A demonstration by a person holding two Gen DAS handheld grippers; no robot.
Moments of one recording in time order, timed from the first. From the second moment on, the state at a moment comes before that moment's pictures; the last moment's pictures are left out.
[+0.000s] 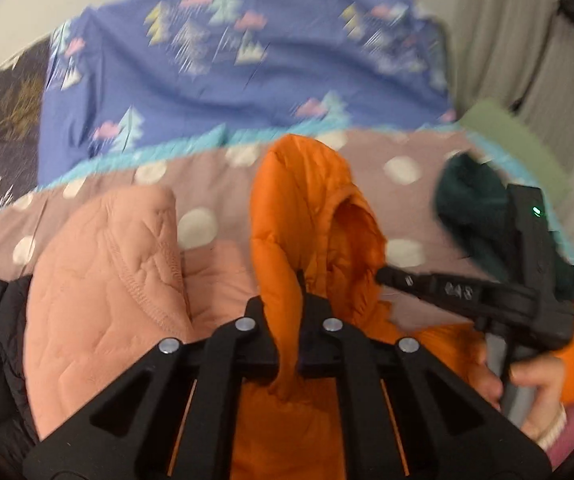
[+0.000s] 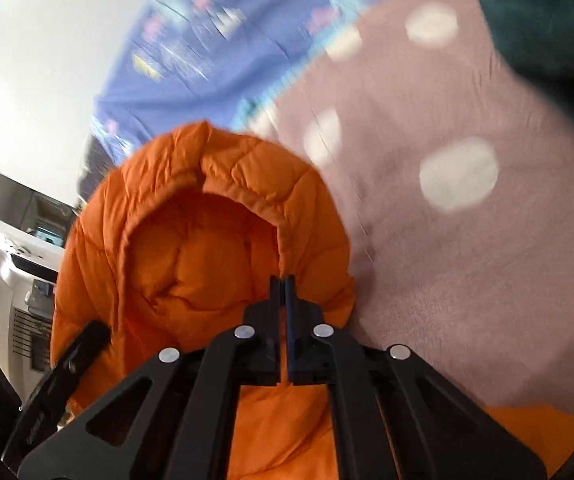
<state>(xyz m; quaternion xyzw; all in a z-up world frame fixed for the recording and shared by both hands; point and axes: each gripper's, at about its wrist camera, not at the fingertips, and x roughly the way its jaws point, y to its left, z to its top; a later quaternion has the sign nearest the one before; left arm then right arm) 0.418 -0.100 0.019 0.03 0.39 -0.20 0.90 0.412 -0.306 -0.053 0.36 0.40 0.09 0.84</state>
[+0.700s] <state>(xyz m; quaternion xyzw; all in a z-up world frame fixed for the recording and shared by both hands) 0.146 0.018 -0.002 0.05 0.30 -0.22 0.93 0.067 -0.317 -0.005 0.17 0.36 0.14 0.91</state>
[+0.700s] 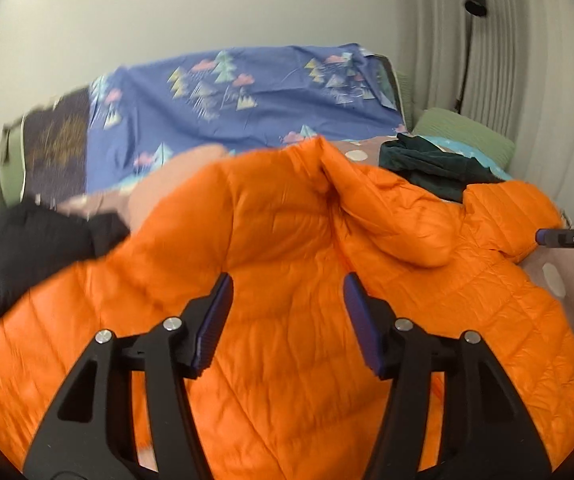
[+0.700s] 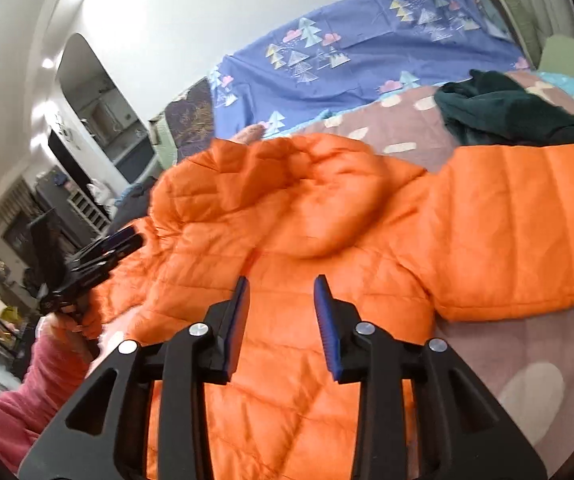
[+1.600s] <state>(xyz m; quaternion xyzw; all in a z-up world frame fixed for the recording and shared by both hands) 0.163 0.028 -0.001 -0.07 0.32 -0.23 0.92 0.149 -0.199 -0.079 0.16 0.48 0.06 0.86</state>
